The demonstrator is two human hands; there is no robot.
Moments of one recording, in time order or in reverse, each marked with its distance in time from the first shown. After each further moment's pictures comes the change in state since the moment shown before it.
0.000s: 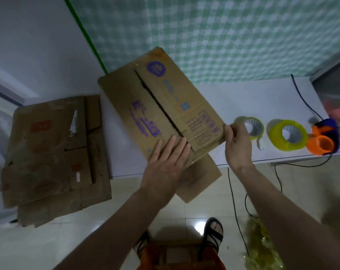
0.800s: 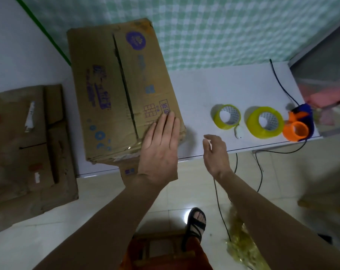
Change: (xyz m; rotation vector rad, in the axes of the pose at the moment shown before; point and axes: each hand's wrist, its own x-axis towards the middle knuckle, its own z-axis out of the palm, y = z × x) left_hand 0.067 0.058 0.039 0.091 0.338 -0.115; right_hand -0.005 0.101 -0.004 -0.152 -0.179 0.044
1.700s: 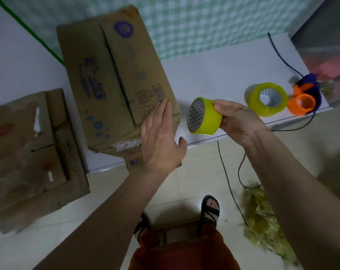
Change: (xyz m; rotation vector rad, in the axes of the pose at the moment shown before) left_hand -0.002 0.021 -0.031 -0.422 -0.098 -0.236; right_hand 0.016 -0.027 -0.077 1.184 -0.257 0.313
